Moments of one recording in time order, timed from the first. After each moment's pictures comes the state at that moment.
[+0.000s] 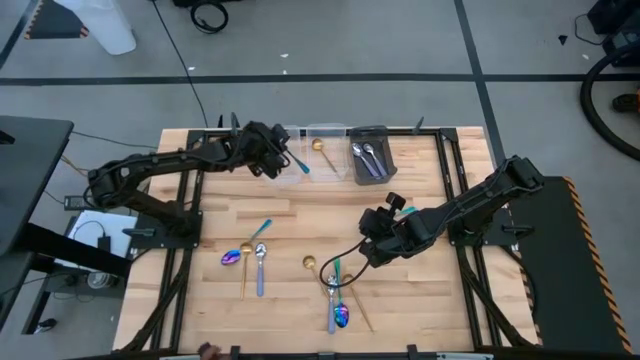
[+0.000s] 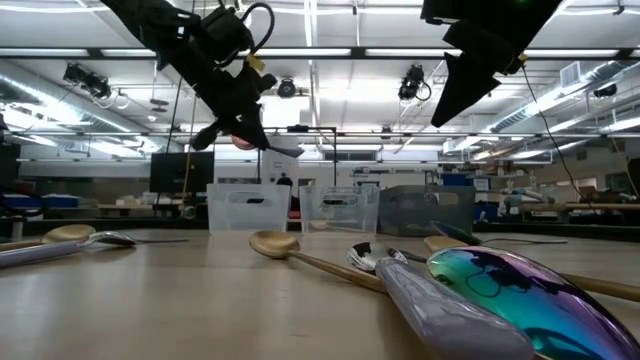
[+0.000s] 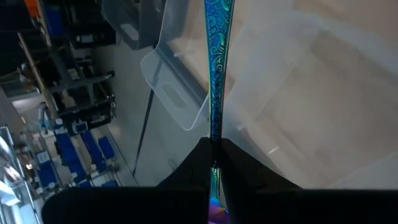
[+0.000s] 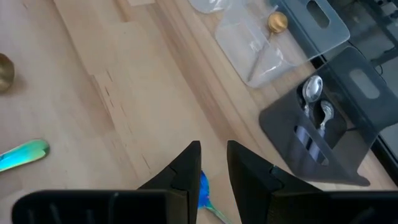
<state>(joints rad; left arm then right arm) 0.50 1.39 0.88 -0.13 -0.19 1.58 0.40 1.56 1.11 -0.86 0.77 0.73</state>
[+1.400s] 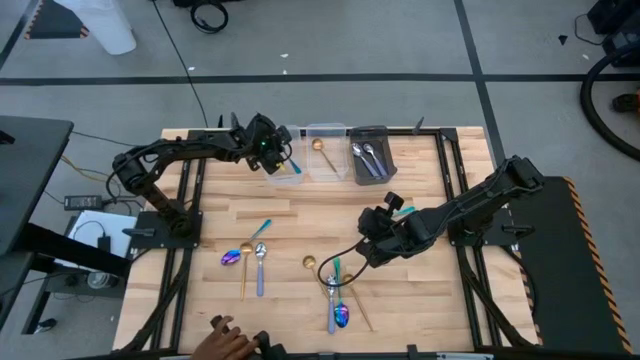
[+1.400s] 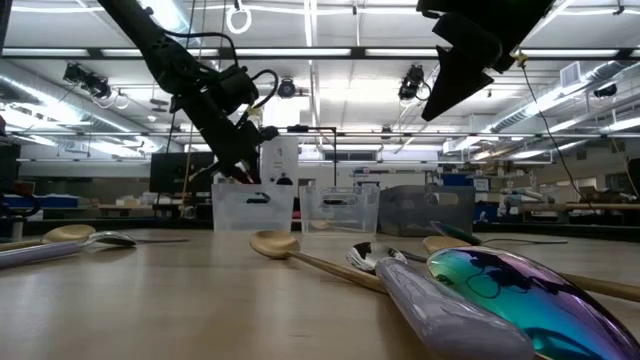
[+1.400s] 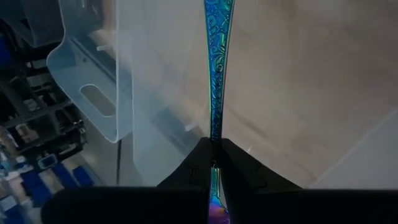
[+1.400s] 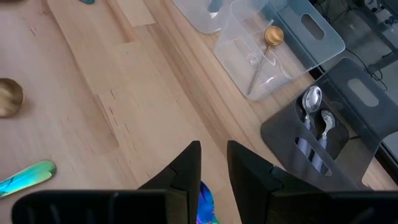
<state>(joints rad) 0.67 1.62 0.88 -0.07 -0.04 1.80 0.40 1.56 1.11 -0.80 0.81 0.73</state>
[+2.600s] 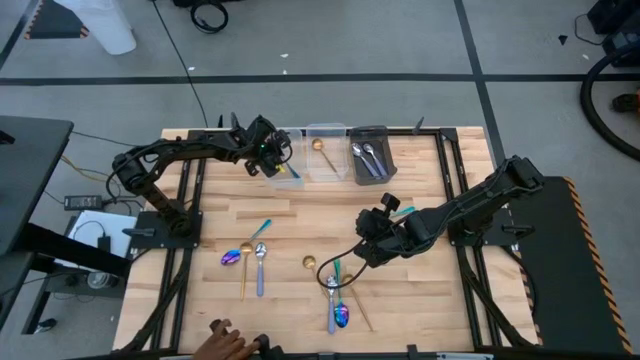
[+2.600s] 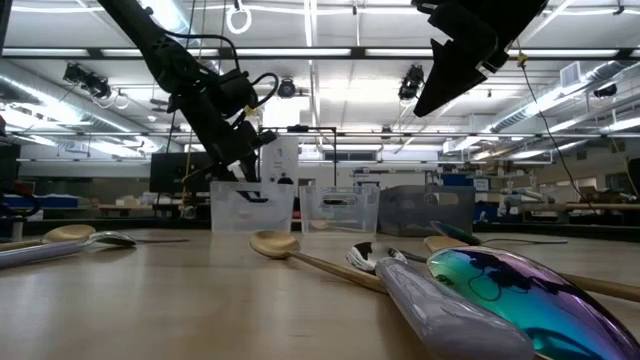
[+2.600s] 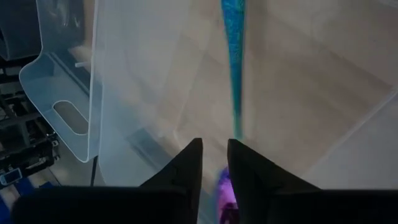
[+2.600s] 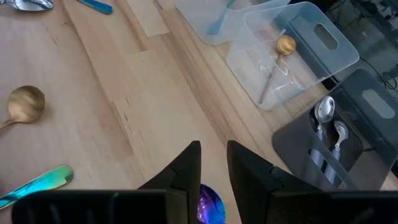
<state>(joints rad) 0.67 1.62 0.88 -0.14 0.02 1.73 0.40 1.56 1.11 -0.73 0.79 0.67</state>
